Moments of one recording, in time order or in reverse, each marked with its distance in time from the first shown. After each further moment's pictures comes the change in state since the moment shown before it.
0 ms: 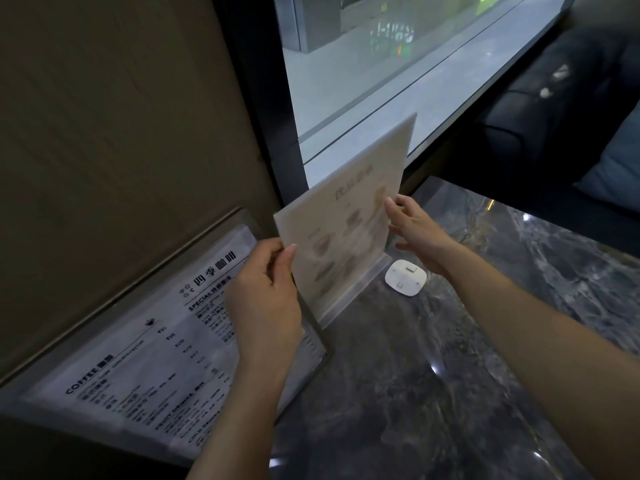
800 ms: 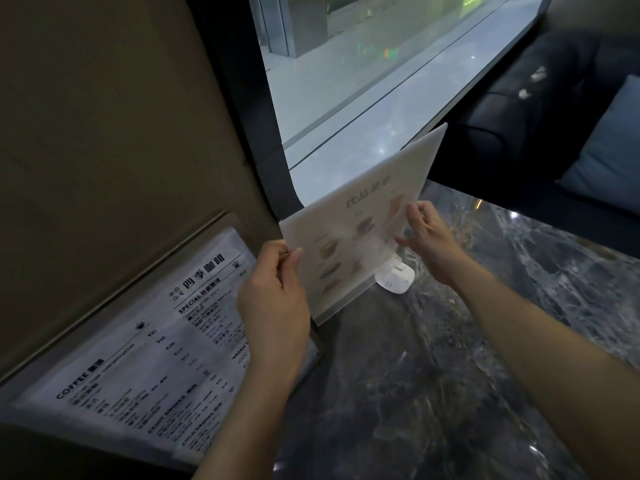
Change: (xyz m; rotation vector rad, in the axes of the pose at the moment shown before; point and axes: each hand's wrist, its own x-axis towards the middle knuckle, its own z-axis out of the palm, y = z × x) left_hand -0.012 0.006 0.014 -0.004 -0.044 0.035; right_hand -0.016 0.021 -0.027 0.145 0.142 -0.136
